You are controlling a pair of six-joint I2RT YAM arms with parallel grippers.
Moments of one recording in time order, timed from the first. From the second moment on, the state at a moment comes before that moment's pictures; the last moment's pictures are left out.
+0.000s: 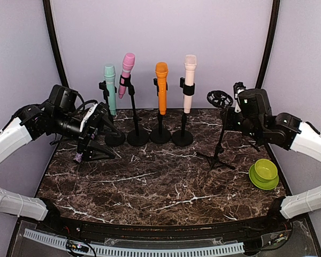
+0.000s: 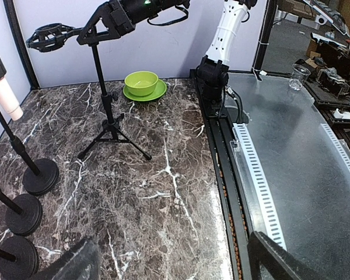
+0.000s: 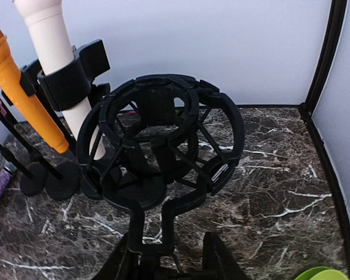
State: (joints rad) left arm -0.56 1.12 1.16 -0.75 0.93 0.57; right arm 0.81 1.13 1.09 -0.47 0.60 0.44
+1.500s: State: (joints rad) left arm -0.56 1.12 1.16 -0.75 0.95 0.56; right arm 0.85 1.08 0.90 -0.20 0.59 0.51
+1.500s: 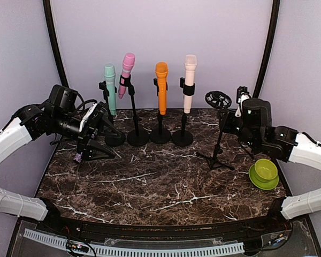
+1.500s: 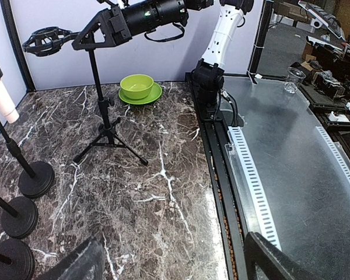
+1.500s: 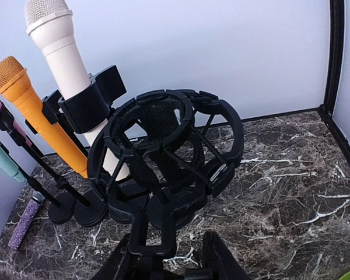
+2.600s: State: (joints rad) left arm -0.55 1.13 1.19 -0.76 0.95 0.54; right arm 0.64 1.15 1.13 -0.60 0.42 0.77
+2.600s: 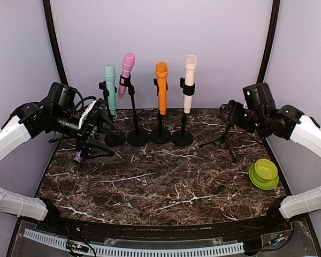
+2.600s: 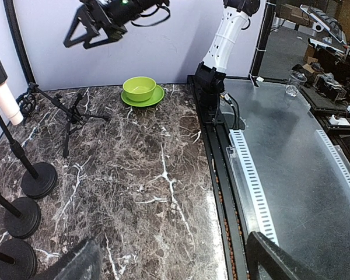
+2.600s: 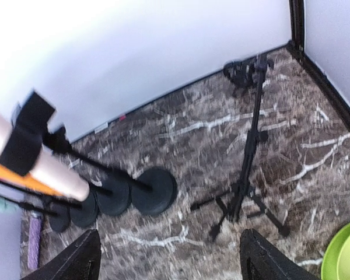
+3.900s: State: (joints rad) left arm -0.53 1.17 1.22 -0.83 0.97 0.47; right arm 0.13 2.06 1.60 -0.54 -0.04 0.61
